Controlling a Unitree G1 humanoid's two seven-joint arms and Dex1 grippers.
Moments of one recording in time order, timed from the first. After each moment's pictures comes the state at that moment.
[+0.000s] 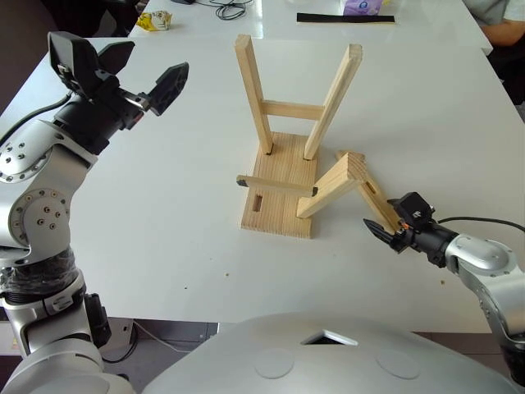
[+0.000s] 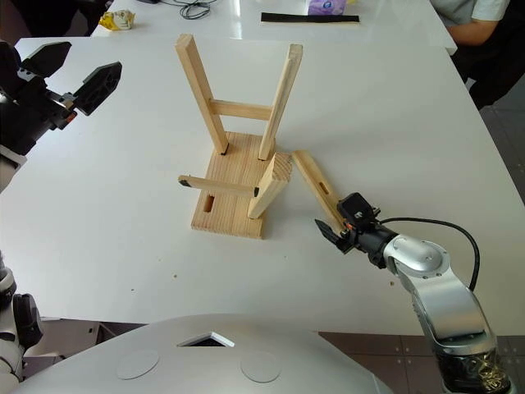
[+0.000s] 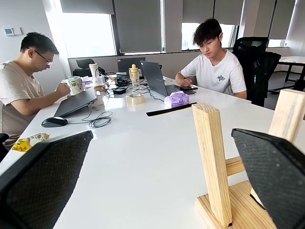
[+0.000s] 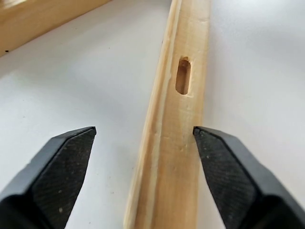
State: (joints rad) left arm -0.23 0.70 0.37 -0.42 -0.80 0.69 -0.41; right arm 0.37 -0.67 -0.05 -0.64 0.23 0.77 0.51
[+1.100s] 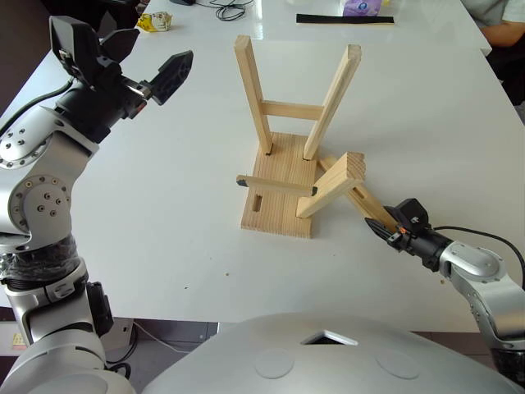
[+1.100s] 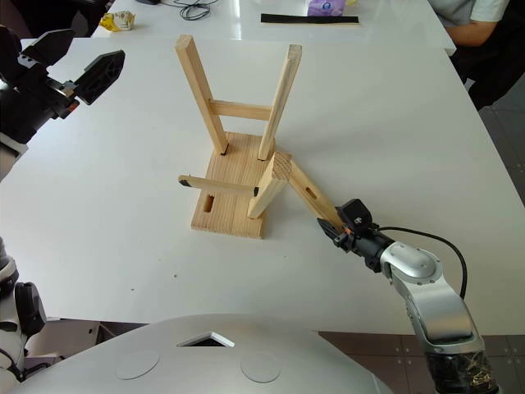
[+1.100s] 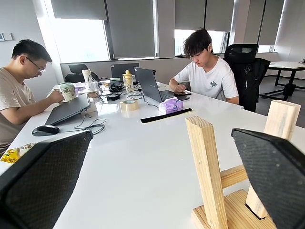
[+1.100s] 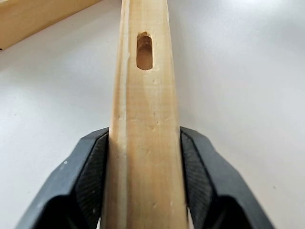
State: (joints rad) left arm -0.31 0.69 0.35 -0.36 -0.80 0.69 -0.43; right arm 0.41 -0.62 -0.01 -0.49 0.22 0.58 0.51
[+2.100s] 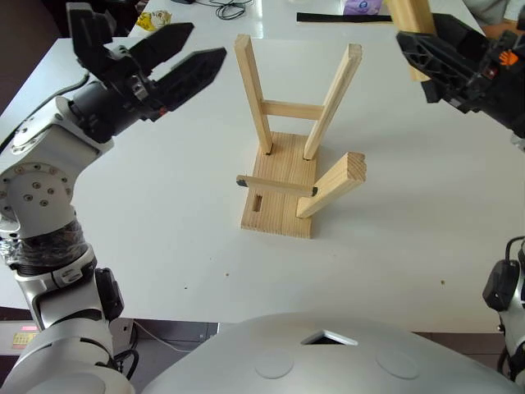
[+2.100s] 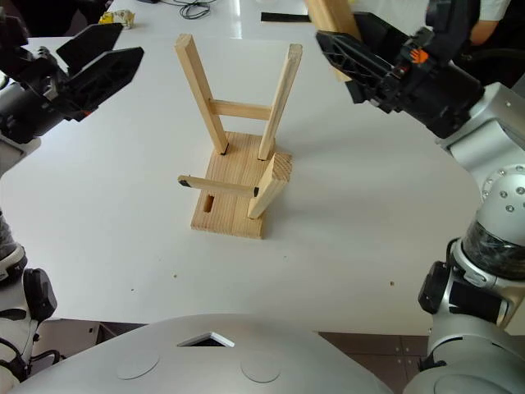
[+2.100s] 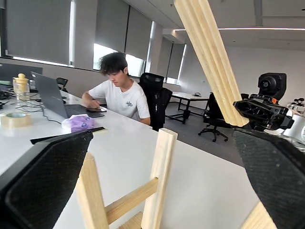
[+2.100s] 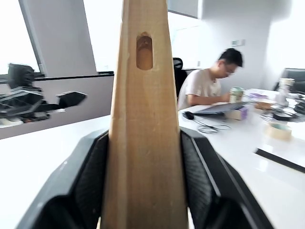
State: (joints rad) left arm -0.41 0.62 0.32 -0.32 -1.13 0.81 -0.63; right arm -0.50 -0.67 -0.32 -0.47 1.05 0.92 0.56
